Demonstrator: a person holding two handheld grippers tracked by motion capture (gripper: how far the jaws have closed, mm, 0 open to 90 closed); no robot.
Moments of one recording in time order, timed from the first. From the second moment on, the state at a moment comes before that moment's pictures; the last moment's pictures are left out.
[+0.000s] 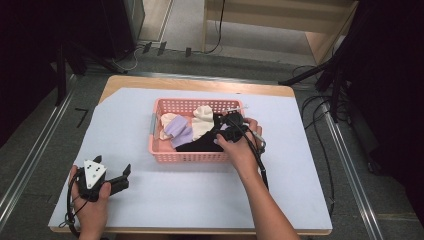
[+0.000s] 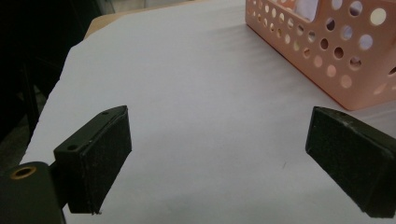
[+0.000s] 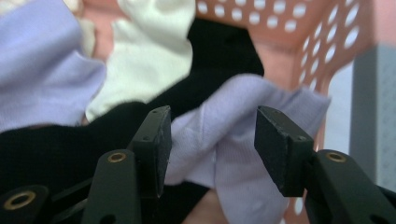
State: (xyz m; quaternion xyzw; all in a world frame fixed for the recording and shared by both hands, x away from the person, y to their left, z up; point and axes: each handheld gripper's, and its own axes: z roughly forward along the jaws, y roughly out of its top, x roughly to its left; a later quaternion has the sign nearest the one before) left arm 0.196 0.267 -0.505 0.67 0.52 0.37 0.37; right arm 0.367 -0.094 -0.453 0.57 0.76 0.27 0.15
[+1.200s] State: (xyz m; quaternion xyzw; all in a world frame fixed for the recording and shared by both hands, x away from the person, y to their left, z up) left arm 0.195 0.267 -0.505 0.67 0.52 0.38 0.37; right arm 0.336 -0.108 -0.408 0.45 0.74 0.46 0.19
